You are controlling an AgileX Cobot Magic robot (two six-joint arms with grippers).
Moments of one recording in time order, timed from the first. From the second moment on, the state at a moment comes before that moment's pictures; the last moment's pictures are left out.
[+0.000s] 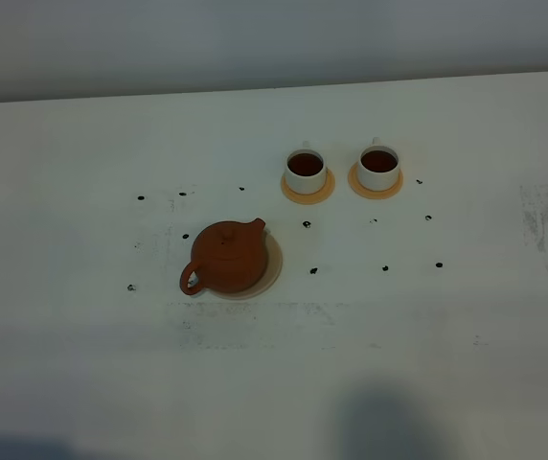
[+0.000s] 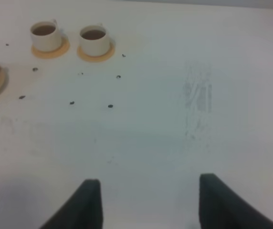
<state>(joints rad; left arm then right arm) 0.01 0.00 -0.45 -0.12 1.07 0.14 -0.04 -0.01 -0.49 0.19 1.08 -0.17</state>
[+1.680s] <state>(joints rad) 0.00 0.00 -0.45 -0.12 1.07 0.14 0.02 -0.01 -0.49 0.14 1.08 -0.17</state>
